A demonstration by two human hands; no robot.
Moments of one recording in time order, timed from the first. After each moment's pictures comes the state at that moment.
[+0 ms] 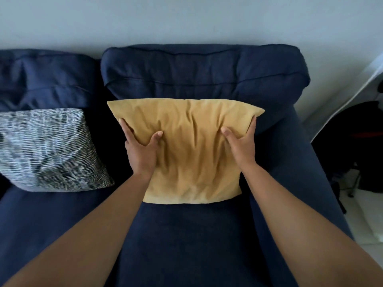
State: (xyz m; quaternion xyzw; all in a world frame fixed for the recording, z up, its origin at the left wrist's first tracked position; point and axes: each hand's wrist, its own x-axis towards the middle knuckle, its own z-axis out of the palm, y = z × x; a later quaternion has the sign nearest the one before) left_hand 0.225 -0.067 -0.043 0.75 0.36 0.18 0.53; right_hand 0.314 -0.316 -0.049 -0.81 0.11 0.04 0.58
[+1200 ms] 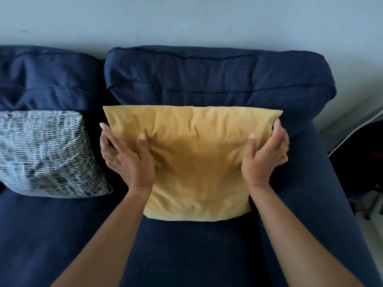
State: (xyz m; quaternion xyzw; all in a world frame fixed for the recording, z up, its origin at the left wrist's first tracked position) left_hand 0.235 -0.061 -0.050 0.80 0.37 0.35 0.32; right_hand 0.320 -0.303 -0.054 -0.89 0.06 -0.28 0.36
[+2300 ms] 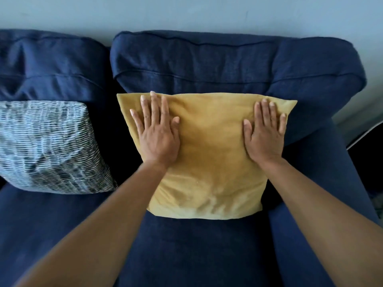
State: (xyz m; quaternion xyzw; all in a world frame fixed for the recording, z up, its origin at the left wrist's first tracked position) left_hand 0.291 -0.040 -0.069 0.96 0.18 0.21 0.10; right_hand 0.383 -0.293 -0.081 -0.99 -0.10 -0.08 0.08
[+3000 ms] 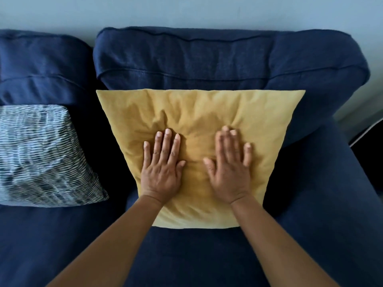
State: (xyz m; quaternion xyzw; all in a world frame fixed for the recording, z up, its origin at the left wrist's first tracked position) left_hand 0.250 -0.054 -0.158 0.97 0.02 0.22 0.03; right_hand 0.300 -0.246 -0.142 -0.95 -0.20 -0.21 0.08
